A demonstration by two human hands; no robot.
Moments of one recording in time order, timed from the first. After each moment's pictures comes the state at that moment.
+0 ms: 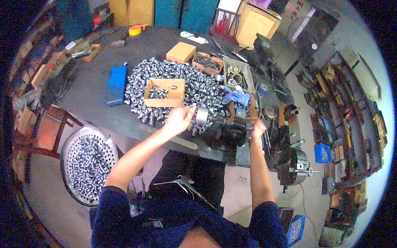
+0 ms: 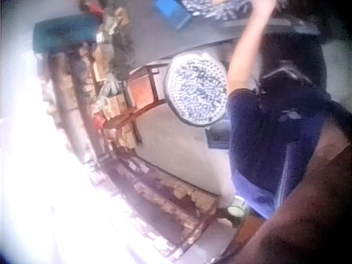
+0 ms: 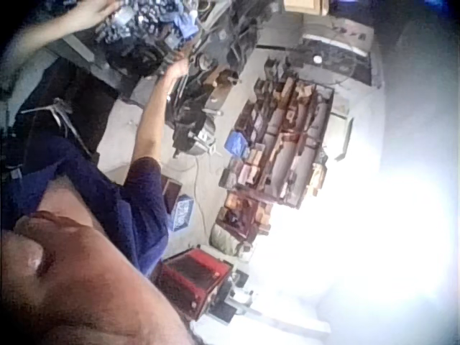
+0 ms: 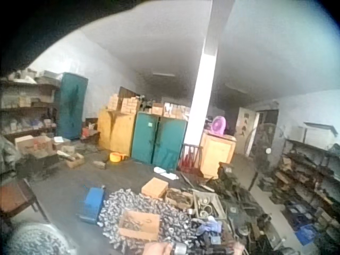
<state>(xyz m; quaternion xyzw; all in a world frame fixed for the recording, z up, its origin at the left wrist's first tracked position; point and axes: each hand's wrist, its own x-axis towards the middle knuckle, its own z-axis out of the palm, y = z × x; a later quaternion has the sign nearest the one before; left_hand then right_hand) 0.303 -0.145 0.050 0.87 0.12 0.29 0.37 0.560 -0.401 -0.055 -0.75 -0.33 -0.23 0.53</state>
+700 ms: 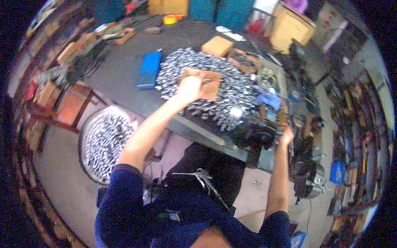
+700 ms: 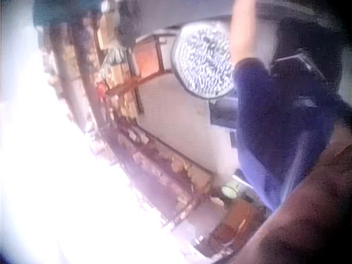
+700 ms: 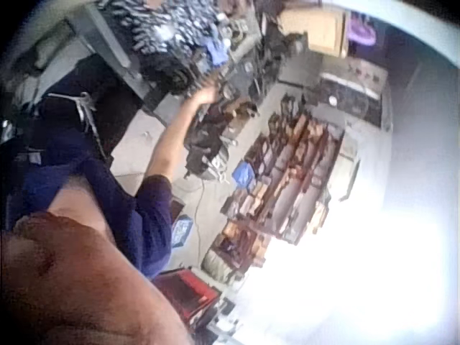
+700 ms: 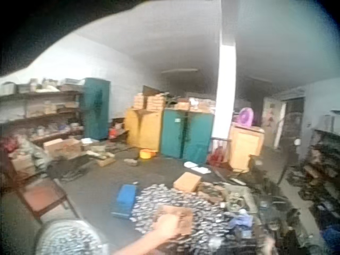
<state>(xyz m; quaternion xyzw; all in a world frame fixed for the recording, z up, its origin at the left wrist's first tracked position) 0.297 -0.044 0.042 0.92 0.18 0.34 0.13 0.571 -0.396 -0.059 -0.65 -0.16 -0.08 0.74</state>
